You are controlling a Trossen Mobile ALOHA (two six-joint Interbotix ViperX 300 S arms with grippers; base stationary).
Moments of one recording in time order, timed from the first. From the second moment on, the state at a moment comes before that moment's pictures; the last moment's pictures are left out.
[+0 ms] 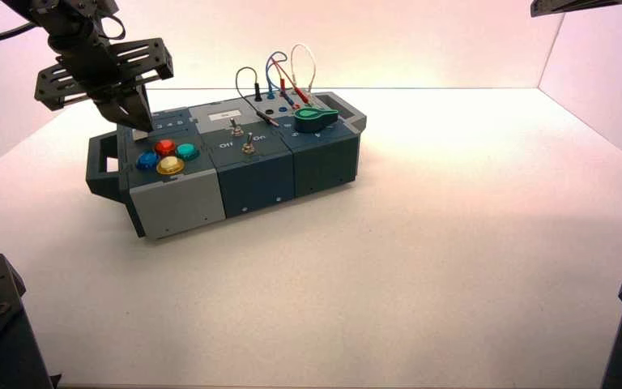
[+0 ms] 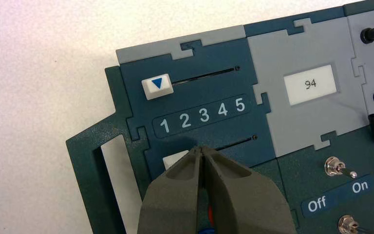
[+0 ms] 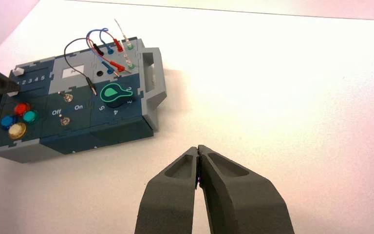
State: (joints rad) left arm -0.13 -0.02 0.94 -0.18 0.20 -0.20; right arm 0.31 -0.97 1.13 0.08 0.51 0.06
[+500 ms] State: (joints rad) left arm -0.12 -0.02 0.92 -0.18 0.20 -0.20; right arm 0.31 -0.97 1.13 0.08 0.51 0.07
